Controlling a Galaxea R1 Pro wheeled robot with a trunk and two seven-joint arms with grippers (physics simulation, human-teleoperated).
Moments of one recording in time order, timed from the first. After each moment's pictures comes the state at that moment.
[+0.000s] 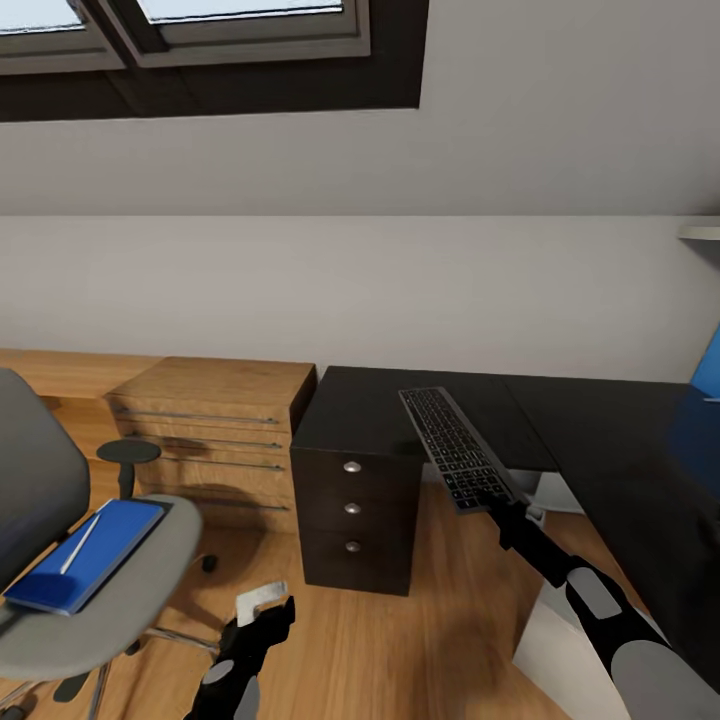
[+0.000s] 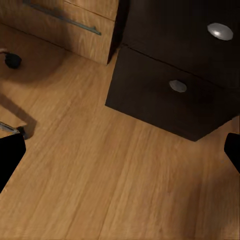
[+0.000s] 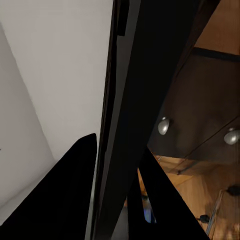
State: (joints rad) left arm -0.21 -0.16 0.01 -0.96 0.17 0.13 0.19; right arm -0.64 -0.17 -0.28 -0.45 -0.92 0.56 0.77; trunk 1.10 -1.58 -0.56
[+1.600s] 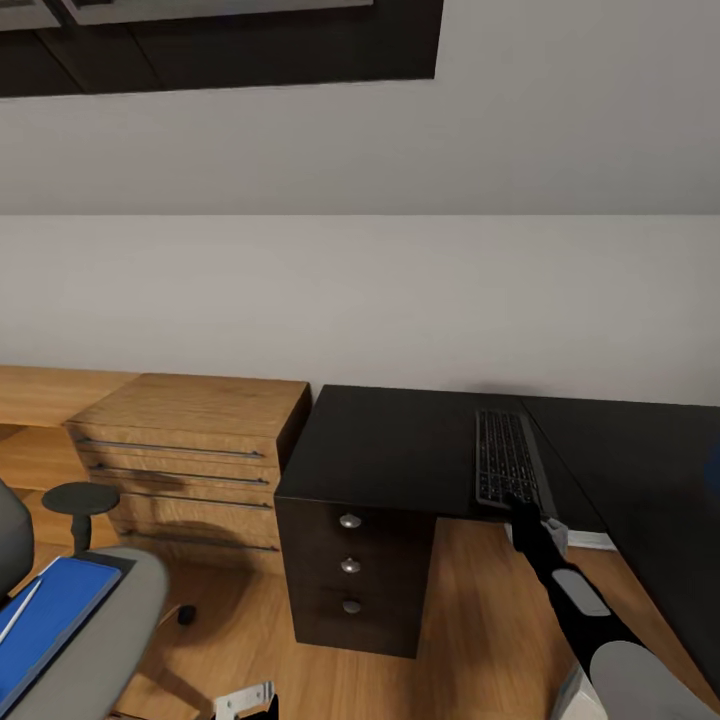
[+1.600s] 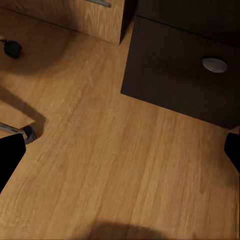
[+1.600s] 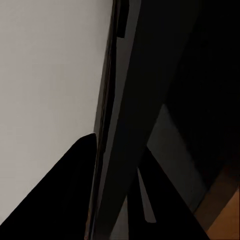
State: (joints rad) left arm -0.04 -0.11 -0.05 -0.81 0.15 -0.05 0.19; right arm -0.64 -0.11 -0.28 -0.44 -1.21 0.13 0.45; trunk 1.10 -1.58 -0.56
